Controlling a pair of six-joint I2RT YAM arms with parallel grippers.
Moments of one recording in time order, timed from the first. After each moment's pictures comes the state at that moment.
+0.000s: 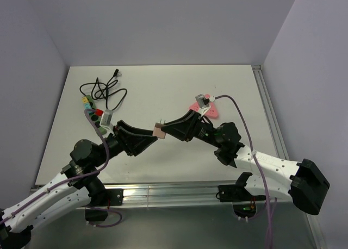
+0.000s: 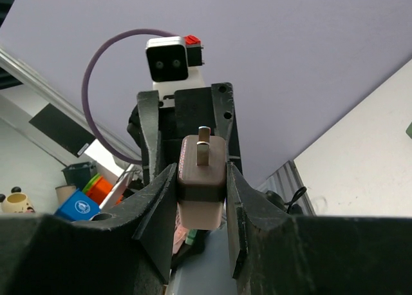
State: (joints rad) left arm -0.87 0.51 0.49 0.29 0.19 -0.86; right arm 0.86 1.03 0.51 0.93 -0.36 1.10
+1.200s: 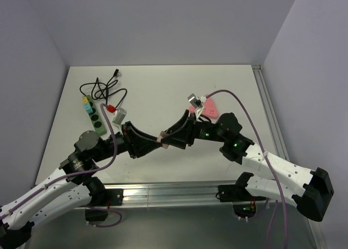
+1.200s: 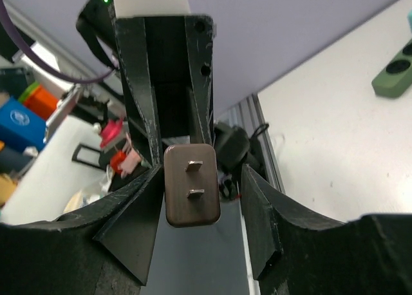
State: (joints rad) left arm -0.87 0.59 0.63 0.08 0.35 -0.76; right arm 0.83 0.96 0.67 0.46 -0.60 0.79
